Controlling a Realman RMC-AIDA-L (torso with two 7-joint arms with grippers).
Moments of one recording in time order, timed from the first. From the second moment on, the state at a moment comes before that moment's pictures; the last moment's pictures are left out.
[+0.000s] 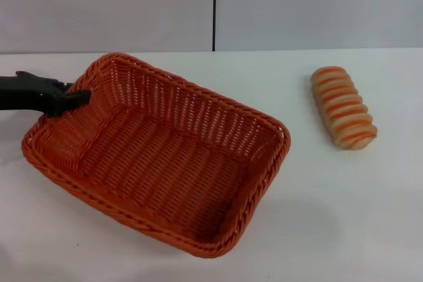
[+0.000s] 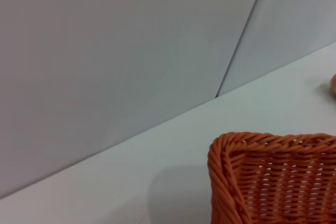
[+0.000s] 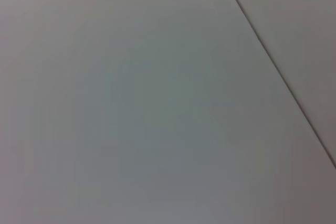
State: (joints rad) left arm -0.40 -2.07 0.85 1.14 2.26 1.40 -1.98; right arm 0.35 2.07 0.22 -0.03 -1.14 -1.19 0.62
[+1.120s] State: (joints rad) left arm -0.35 -2.06 0.59 1.08 2.08 1.54 -2.23; right arm 0.37 2.07 0.23 -0.06 -1.13 -1.16 0.62
